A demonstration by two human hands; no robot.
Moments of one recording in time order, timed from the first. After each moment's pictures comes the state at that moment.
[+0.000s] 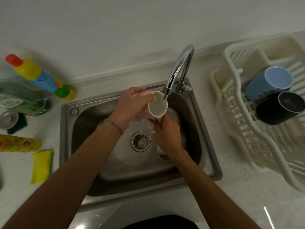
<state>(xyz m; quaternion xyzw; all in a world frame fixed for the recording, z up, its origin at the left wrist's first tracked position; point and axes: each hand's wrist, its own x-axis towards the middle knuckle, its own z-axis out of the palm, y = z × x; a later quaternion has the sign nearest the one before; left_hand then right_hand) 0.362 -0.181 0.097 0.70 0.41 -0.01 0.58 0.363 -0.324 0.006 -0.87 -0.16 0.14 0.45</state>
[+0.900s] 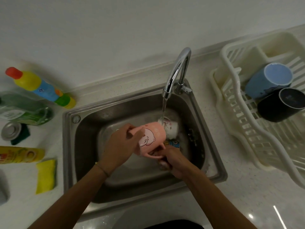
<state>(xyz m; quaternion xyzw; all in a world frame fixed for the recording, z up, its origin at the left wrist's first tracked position) 0.268 -0.178 0.054 0.86 0.29 -0.05 0.41 0.330 -0.367 0.012 -0.55 0.07 0.60 0.58</state>
